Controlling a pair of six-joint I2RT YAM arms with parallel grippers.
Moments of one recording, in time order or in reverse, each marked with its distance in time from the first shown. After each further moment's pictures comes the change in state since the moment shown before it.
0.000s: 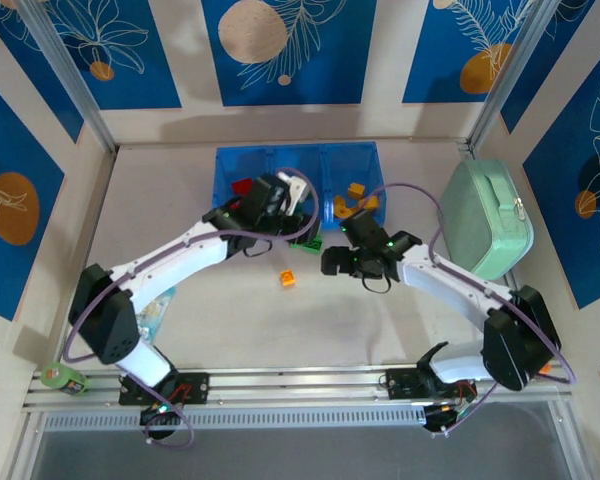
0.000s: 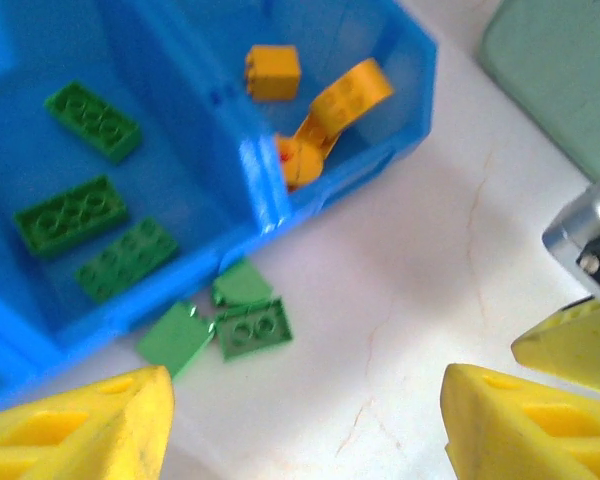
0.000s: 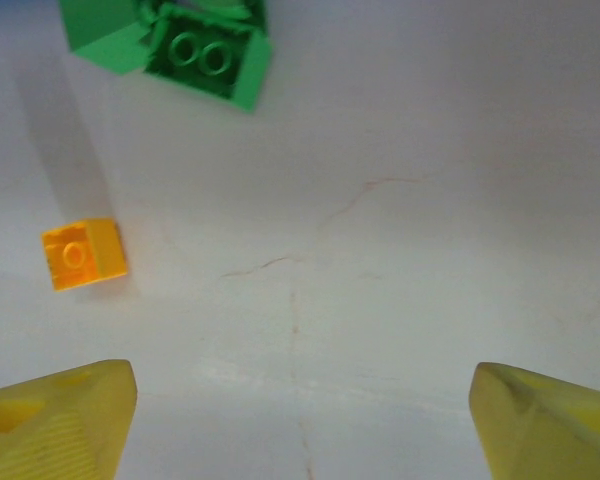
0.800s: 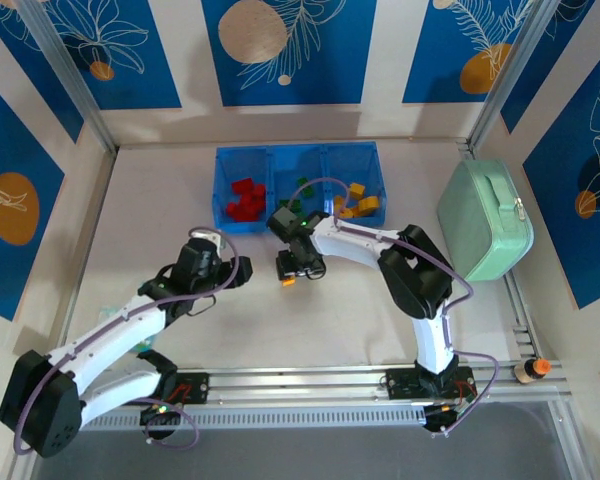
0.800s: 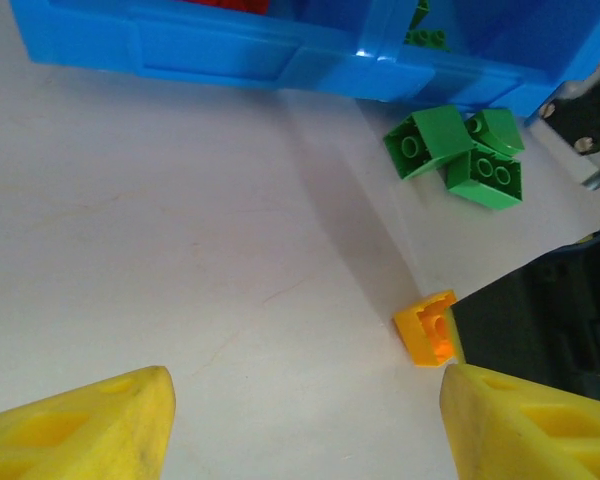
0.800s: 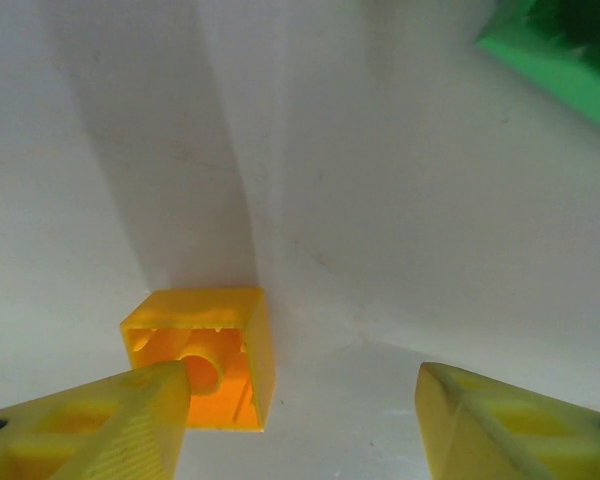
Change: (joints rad) left arm 0.222 -0.552 -0.718 0.154 -0.031 -0.312; right arm 0.187 0.634 0.512 -0.175 -0.009 -0.014
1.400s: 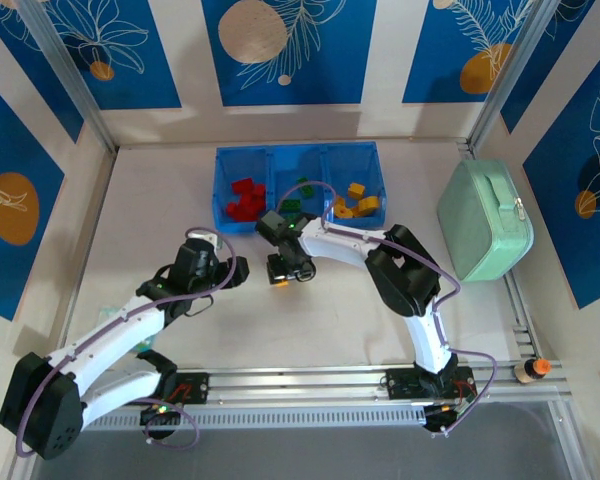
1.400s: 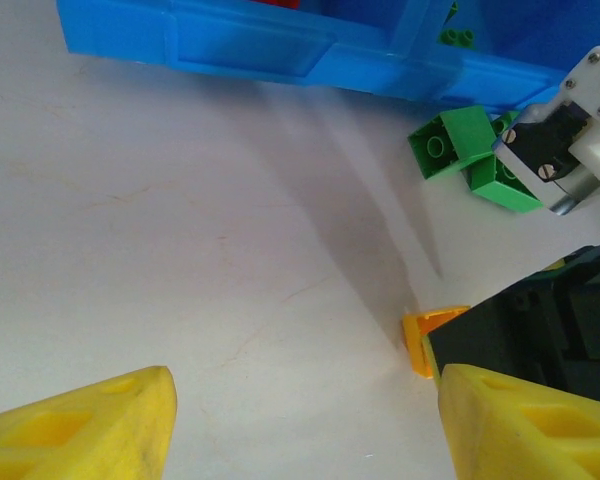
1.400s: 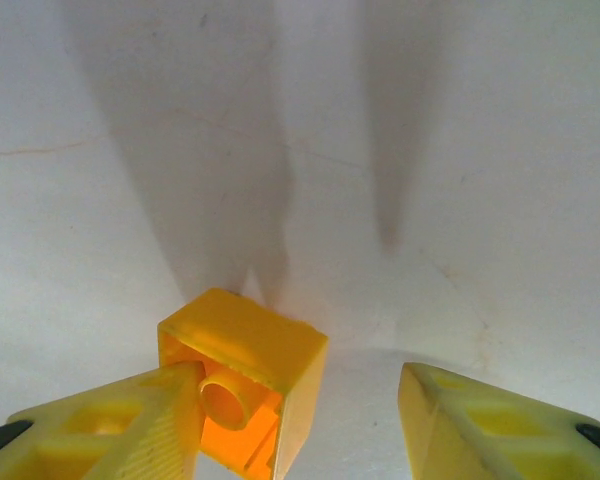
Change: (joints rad) left arm 0.024 -0.001 -0.005 -0.008 0.001 0.000; right arm 0.039 0.066 0.074 -0.011 -0.047 0.012
